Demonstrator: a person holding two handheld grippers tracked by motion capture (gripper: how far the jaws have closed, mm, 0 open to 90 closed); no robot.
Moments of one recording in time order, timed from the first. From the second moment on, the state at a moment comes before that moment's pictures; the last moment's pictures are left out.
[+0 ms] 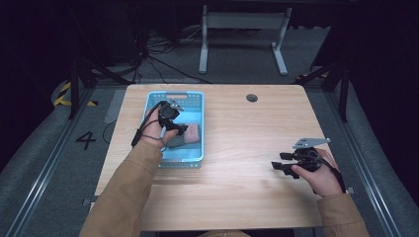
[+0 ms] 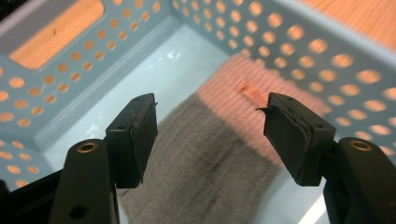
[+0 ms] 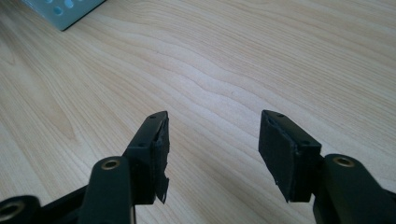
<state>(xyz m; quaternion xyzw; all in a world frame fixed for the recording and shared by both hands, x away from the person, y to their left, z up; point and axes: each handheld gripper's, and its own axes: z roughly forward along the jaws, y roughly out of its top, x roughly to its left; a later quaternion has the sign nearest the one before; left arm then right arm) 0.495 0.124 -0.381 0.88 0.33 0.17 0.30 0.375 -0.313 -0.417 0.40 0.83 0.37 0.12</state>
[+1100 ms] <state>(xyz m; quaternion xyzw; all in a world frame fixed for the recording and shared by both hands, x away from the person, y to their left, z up) 0.382 0.114 -0.336 0.88 0.25 0.10 0.39 0.385 -0.306 -0.416 0.39 0.84 0.37 0.11</state>
